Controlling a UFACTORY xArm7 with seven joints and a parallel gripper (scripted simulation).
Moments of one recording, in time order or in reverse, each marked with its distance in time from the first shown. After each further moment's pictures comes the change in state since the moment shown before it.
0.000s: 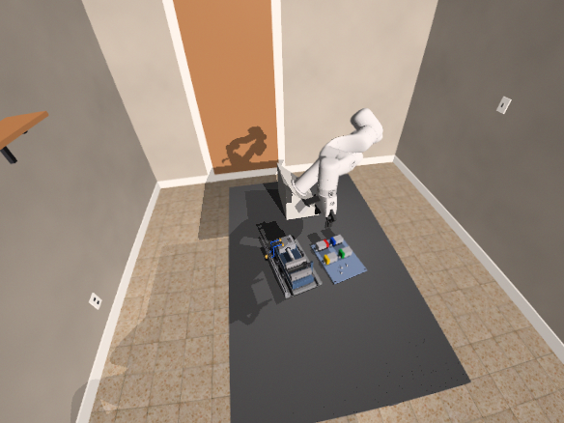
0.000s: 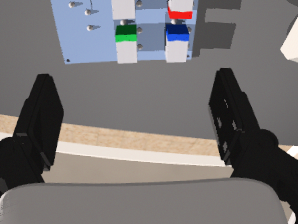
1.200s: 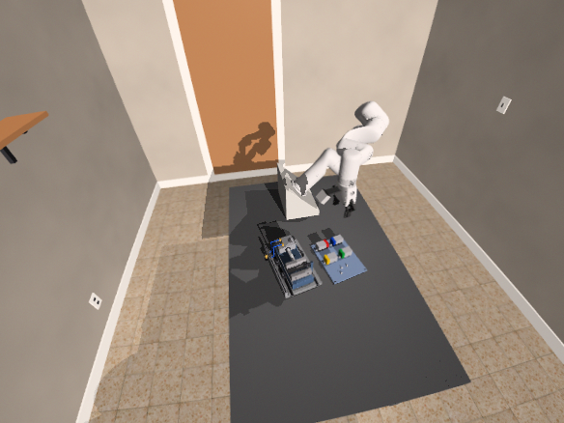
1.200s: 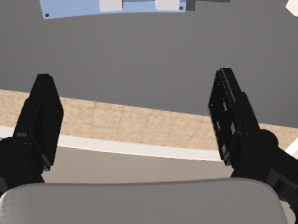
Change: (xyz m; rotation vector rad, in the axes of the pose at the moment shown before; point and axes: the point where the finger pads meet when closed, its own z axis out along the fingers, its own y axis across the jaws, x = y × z) arm -0.106 0.020 0.000 -0.001 0.001 -0.005
